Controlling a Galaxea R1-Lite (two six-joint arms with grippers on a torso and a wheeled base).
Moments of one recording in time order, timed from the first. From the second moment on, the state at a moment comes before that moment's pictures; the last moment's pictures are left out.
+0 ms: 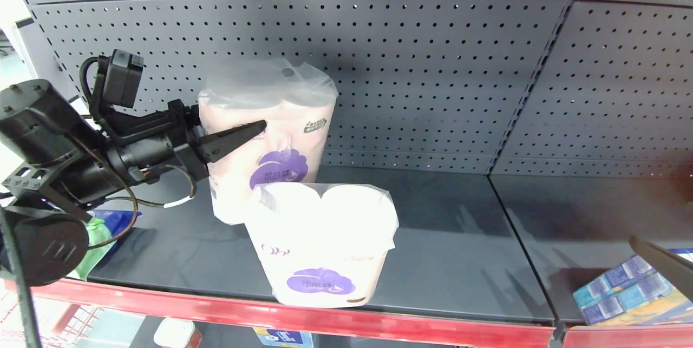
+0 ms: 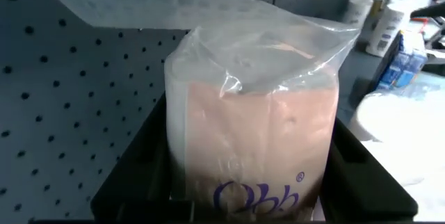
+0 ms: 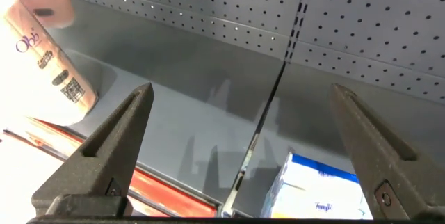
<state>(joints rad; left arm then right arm) -0.15 1.74 -0.67 -1.38 -0.90 -0.10 0.12 0.76 -0.33 -0.34 0.20 -0.09</state>
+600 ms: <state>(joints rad) -0.15 1.90 -0.74 -1.44 -0.99 -0.12 0.14 0.77 -0.34 -0.34 0.20 -0.09</state>
